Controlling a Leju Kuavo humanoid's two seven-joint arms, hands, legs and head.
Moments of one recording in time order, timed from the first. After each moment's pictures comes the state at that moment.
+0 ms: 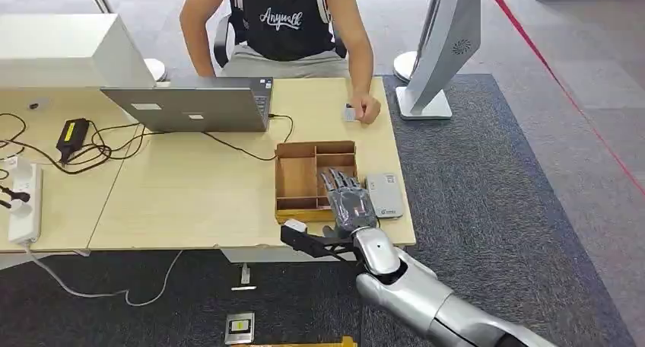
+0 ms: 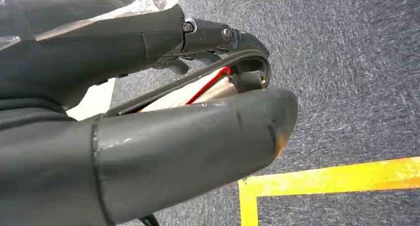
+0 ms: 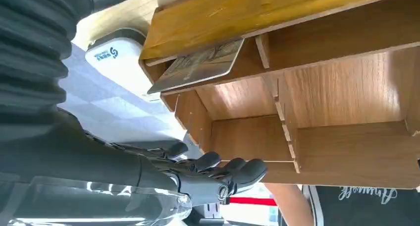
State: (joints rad) left arm -0.11 0.04 -1.13 -0.25 0.53 0.65 0.21; right arm -0.57 -0.11 0.97 -1.00 0.89 -0.32 0.54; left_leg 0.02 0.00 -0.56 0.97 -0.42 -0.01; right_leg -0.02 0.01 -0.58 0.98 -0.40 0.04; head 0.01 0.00
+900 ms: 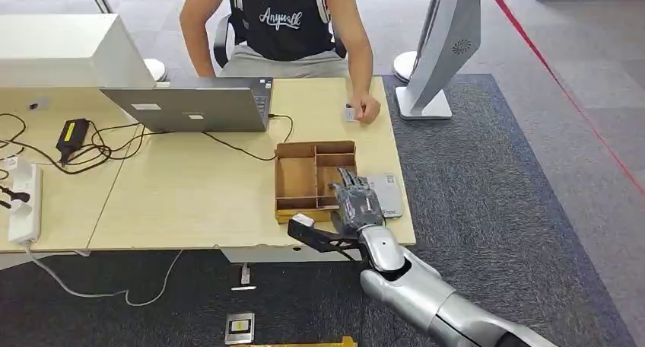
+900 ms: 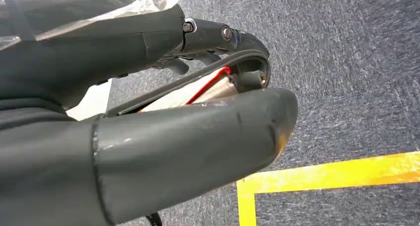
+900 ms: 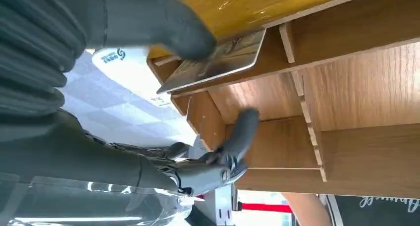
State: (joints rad) left arm -0.11 0.03 -1.13 -0.25 0.53 0.65 0.21; right arm -0.56 -0.11 0.94 -0.96 0.88 -0.34 0.53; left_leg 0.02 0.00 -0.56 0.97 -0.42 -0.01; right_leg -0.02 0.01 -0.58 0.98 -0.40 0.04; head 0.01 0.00
